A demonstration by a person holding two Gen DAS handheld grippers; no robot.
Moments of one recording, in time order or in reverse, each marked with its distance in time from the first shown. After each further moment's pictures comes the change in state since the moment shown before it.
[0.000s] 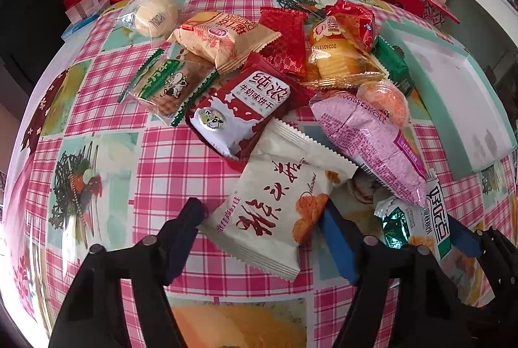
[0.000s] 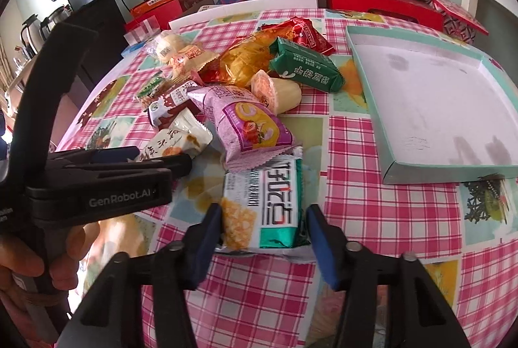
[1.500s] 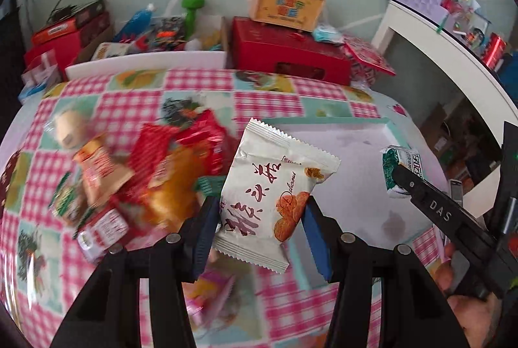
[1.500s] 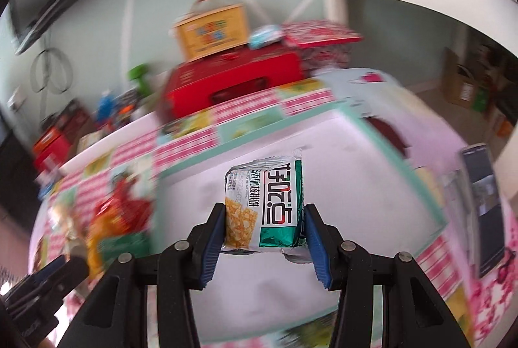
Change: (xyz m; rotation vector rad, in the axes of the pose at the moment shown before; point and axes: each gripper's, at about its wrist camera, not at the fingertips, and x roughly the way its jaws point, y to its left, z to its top) left arm -0.067 -0.134 0.083 0.027 -0.215 -0.218; right arm -0.065 -0.192 0.102 0.406 -0.245 -0.320
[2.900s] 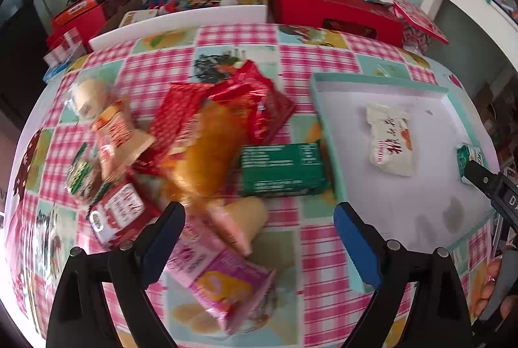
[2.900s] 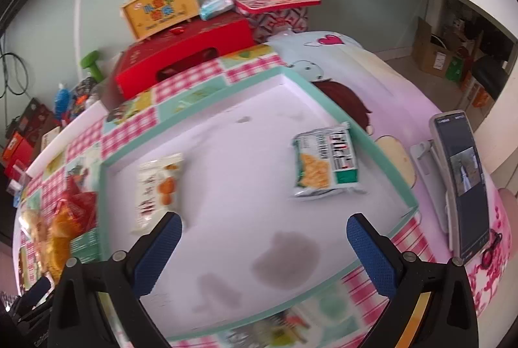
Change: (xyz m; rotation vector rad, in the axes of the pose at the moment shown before) left arm 0.044 0.024 -0.015 -0.051 0.155 0.225; right arm 0.019 -0.022 -0.003 0.055 0.149 -0.096
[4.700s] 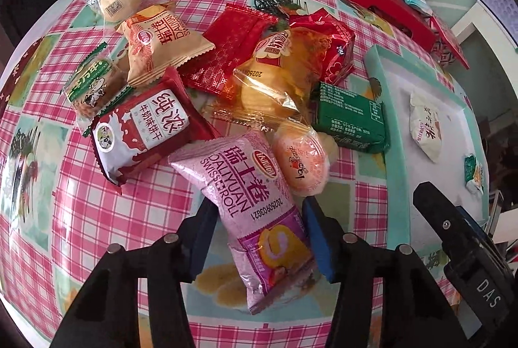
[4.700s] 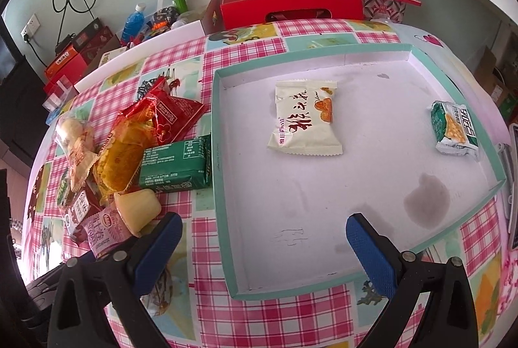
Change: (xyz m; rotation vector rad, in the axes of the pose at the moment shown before) left arm 0.028 0.039 -0.034 -0.210 0.146 -0.099; right arm 0.006 0.112 -0.064 -0.248 0.110 0.147
